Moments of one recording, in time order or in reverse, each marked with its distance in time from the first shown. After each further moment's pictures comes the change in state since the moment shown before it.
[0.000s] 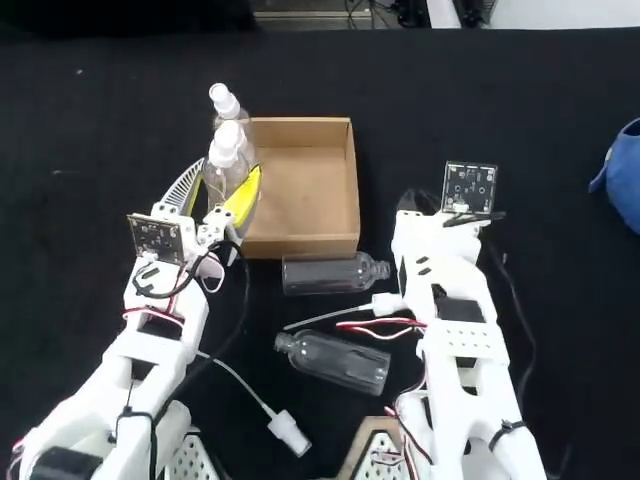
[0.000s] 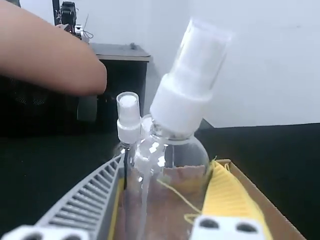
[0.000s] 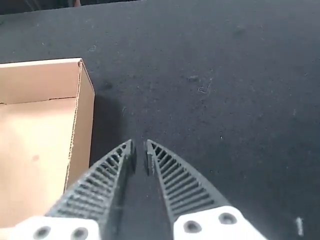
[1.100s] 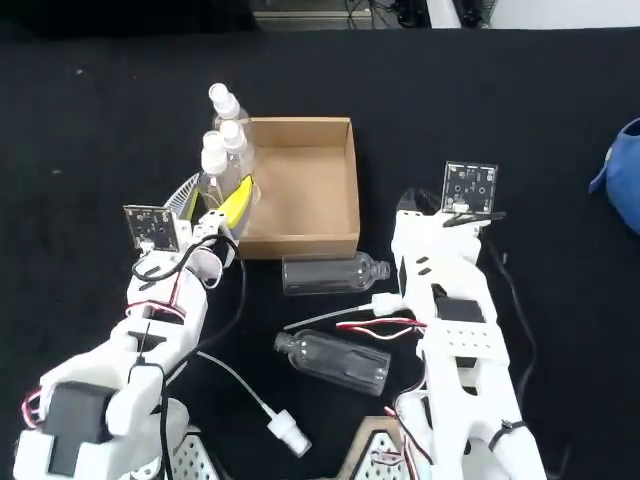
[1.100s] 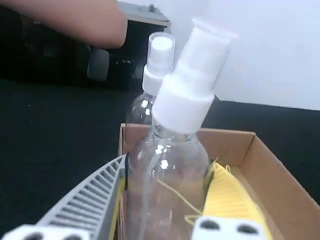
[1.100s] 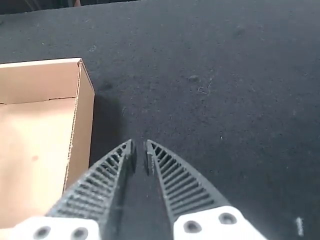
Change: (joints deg) left arm -2.9 18.9 -3.2 -7.0 6.3; right arm 0.0 0.0 0.0 0.0 0.0
